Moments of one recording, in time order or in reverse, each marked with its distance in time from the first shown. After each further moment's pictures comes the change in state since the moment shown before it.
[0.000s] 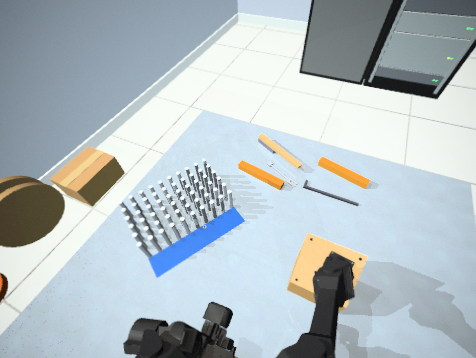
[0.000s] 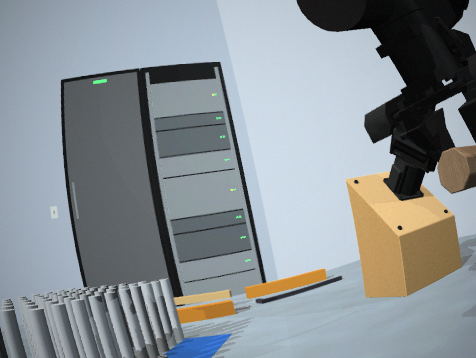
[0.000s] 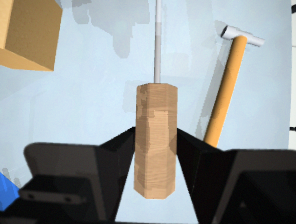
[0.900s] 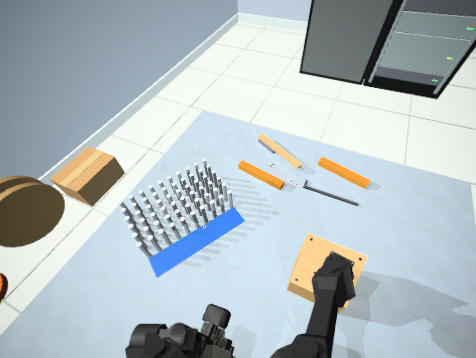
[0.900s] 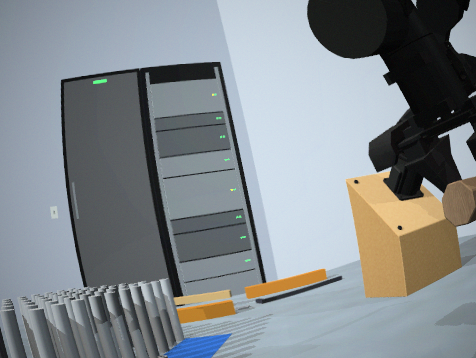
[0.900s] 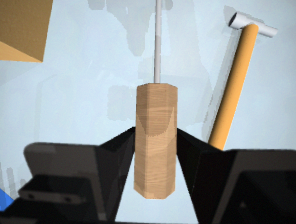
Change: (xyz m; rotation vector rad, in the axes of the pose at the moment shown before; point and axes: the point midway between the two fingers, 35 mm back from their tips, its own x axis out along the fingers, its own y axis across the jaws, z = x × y) arm 0.023 -0.002 -0.014 -0.011 0.004 -0.002
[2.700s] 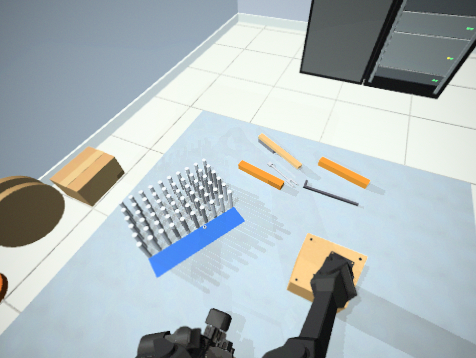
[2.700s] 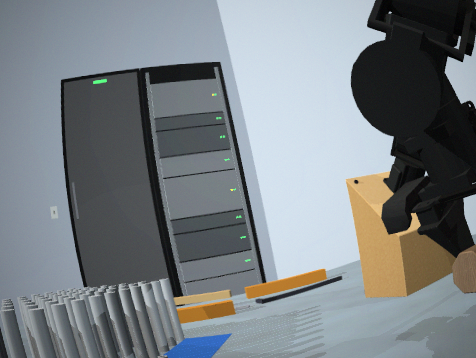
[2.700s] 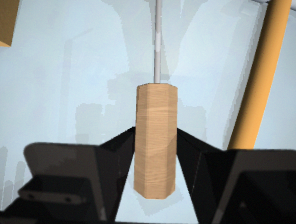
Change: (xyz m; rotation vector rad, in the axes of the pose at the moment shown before) arm 0.054 -0.001 -0.021 -0.001 -0.002 -0.008
